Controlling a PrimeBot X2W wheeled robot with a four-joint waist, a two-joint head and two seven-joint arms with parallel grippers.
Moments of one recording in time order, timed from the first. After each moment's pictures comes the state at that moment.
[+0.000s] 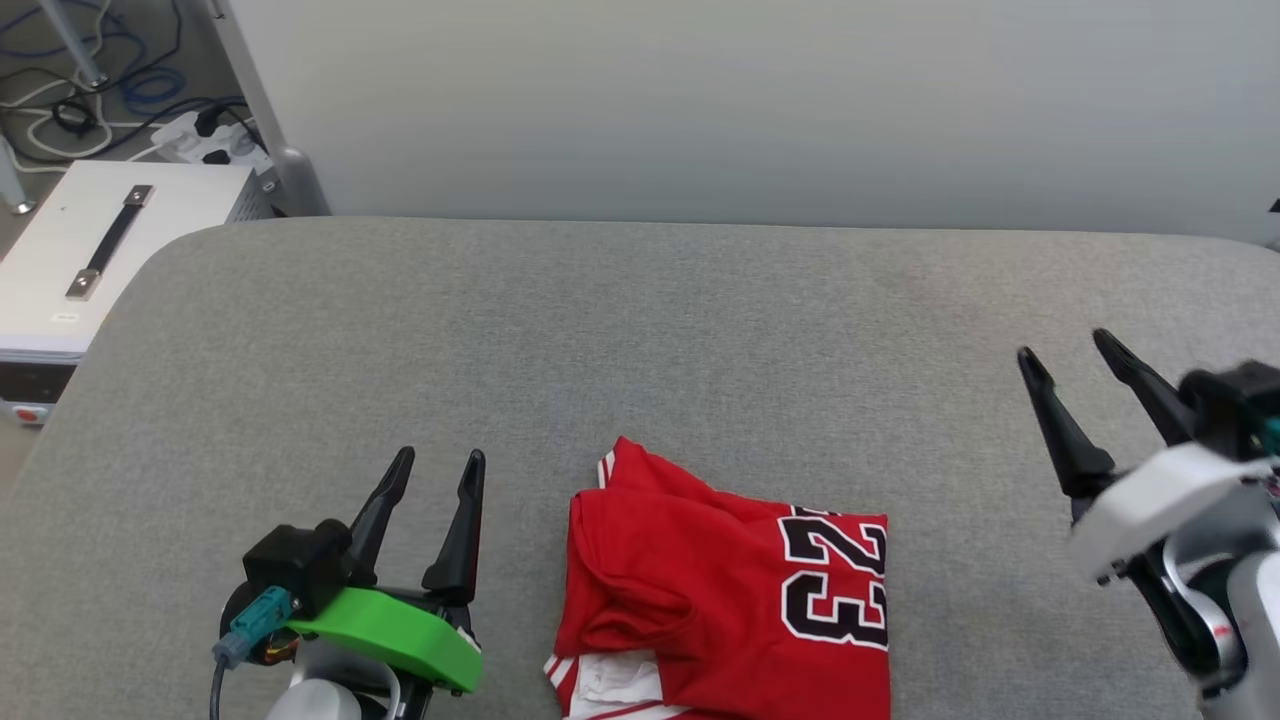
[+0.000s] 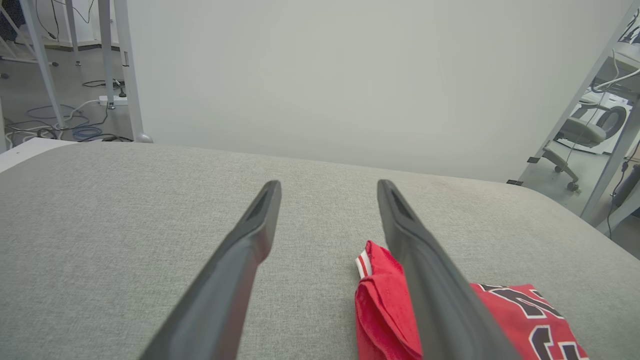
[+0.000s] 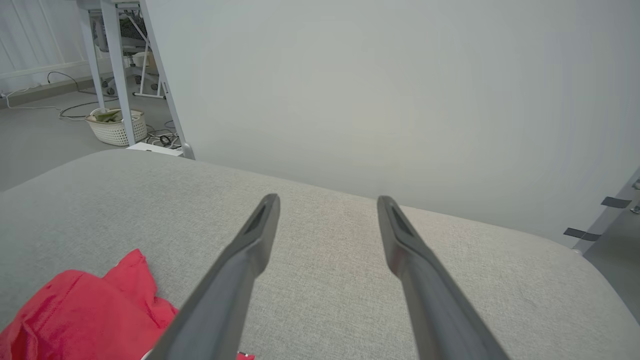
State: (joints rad) left arm -0.07 0.20 -0.20 0.18 -0.43 -0.13 -0.26; right arm -0.21 -0.38 0.16 0.04 0.39 0.13 0.07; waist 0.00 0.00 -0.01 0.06
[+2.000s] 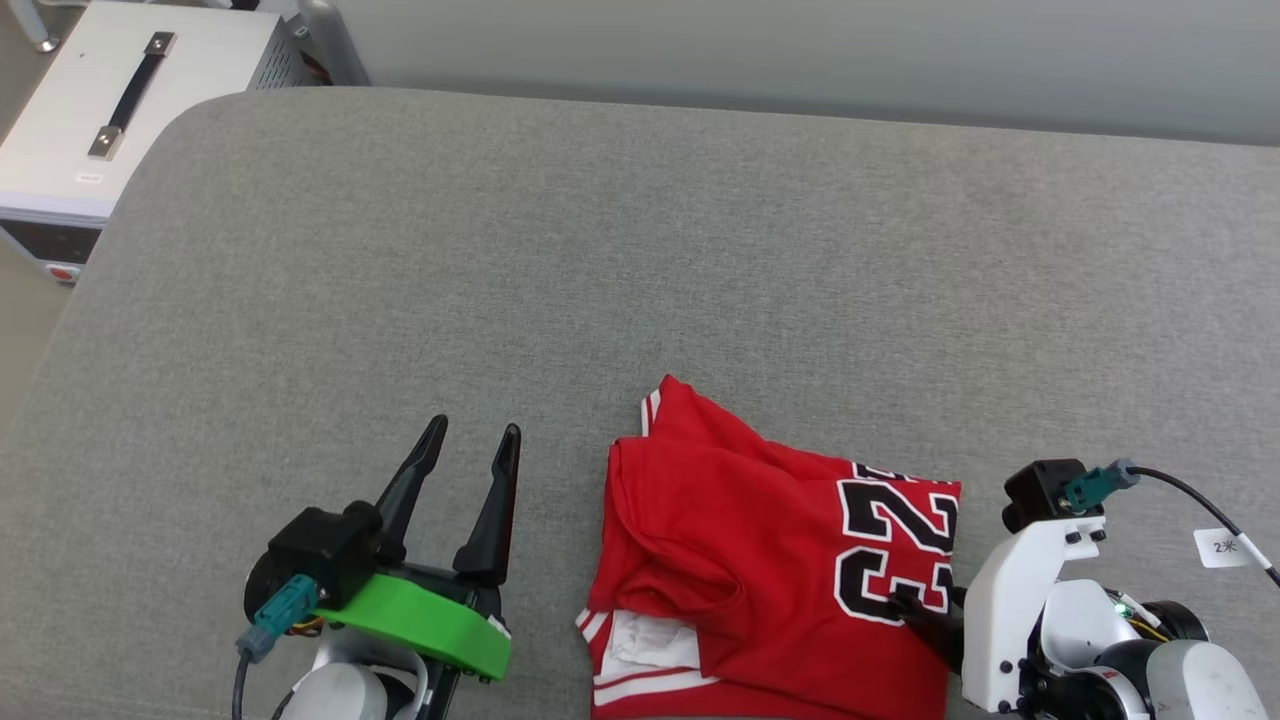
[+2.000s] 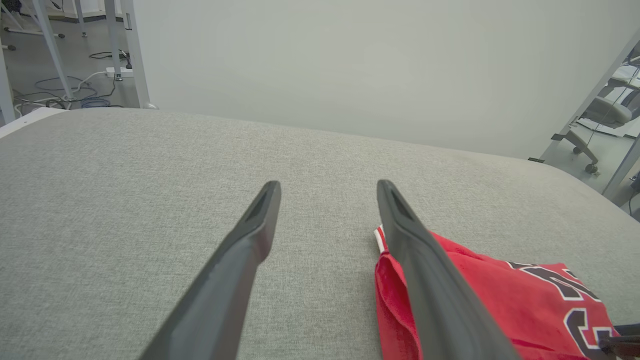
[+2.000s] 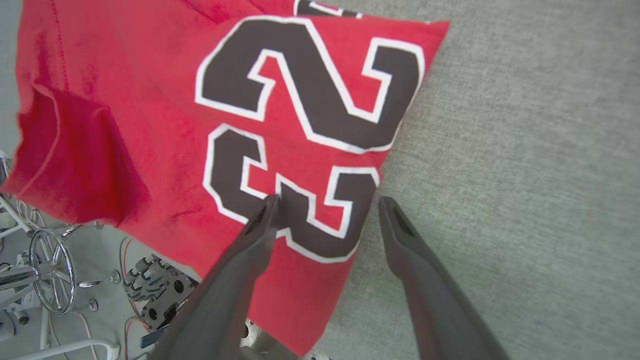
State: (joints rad) left arm -0.08 0.18 -0.24 0.10 -0.40 -0.13 -0.26; right arm -0.03 -0.09 0.05 -0.11 0.40 0.13 0.95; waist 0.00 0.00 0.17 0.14
